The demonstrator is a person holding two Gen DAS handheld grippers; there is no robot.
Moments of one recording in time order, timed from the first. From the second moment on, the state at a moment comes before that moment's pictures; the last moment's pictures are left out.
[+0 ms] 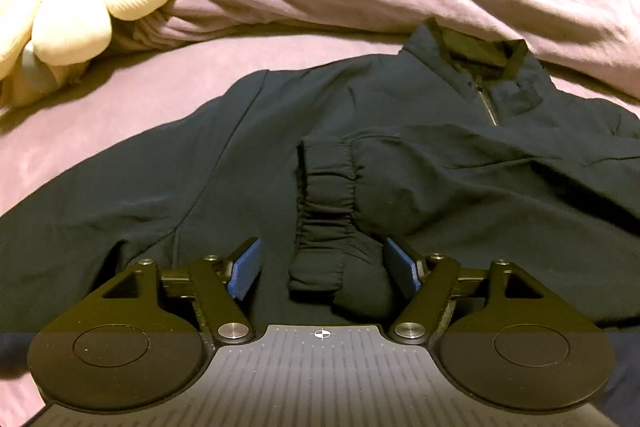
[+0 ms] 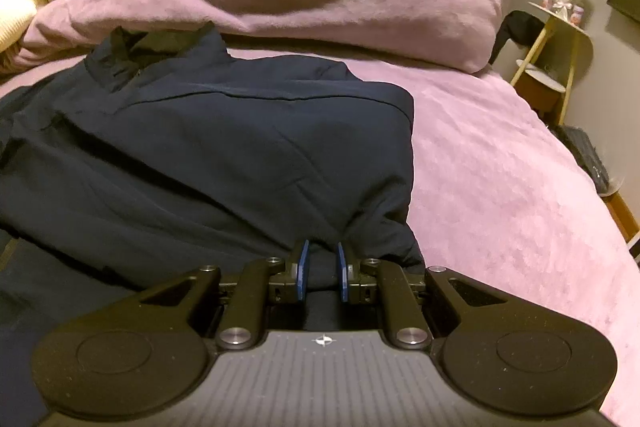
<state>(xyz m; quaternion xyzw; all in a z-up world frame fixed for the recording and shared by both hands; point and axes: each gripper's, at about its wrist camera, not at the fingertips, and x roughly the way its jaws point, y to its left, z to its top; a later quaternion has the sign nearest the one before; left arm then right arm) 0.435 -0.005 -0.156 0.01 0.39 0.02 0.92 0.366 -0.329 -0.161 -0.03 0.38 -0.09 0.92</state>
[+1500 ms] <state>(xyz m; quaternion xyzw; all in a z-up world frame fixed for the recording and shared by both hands) 0.256 0.336 -0.202 -0.60 0.25 0.18 0.74 0.161 -0.318 -0.114 0.22 0.39 -0.08 0.89</state>
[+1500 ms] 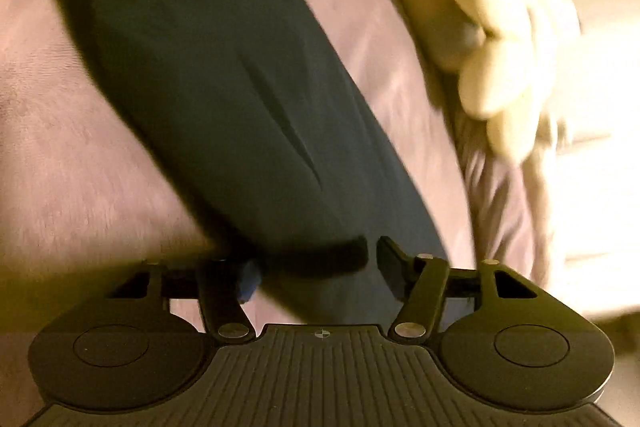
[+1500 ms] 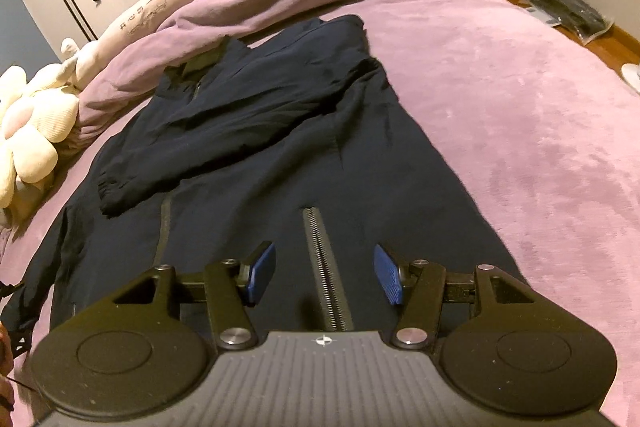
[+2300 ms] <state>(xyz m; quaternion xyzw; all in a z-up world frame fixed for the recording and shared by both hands) 0.318 -0.020 -0.049 0.15 0.26 -0.15 0.94 0.155 -0.316 -0.121 0.23 0.37 -0.07 0.90</state>
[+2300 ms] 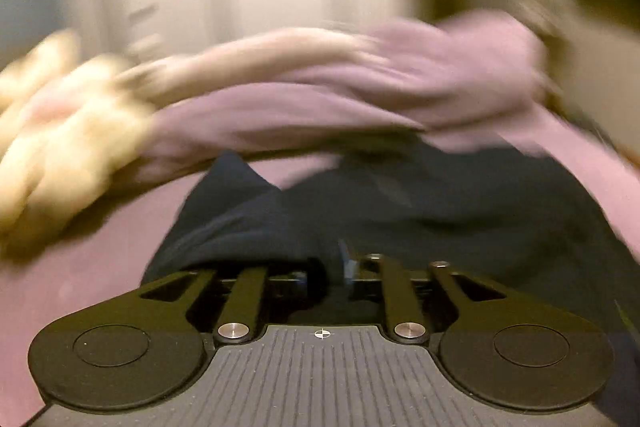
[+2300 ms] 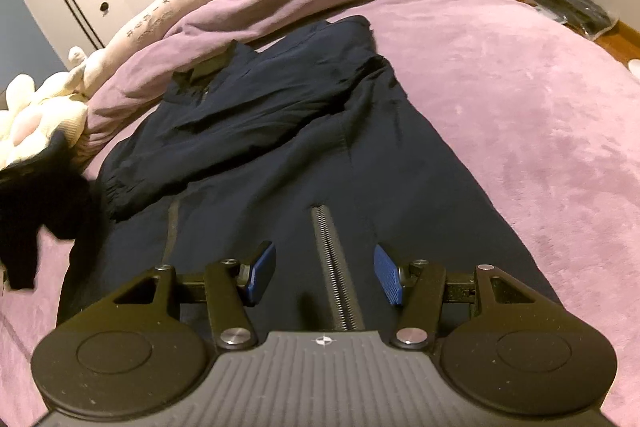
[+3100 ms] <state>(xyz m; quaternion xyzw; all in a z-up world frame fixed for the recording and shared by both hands) 0.166 0.116 -0.144 -0.12 0.44 0.05 0.89 0.219 -0.116 -0.145 -0.26 0.26 0.06 0.93</state>
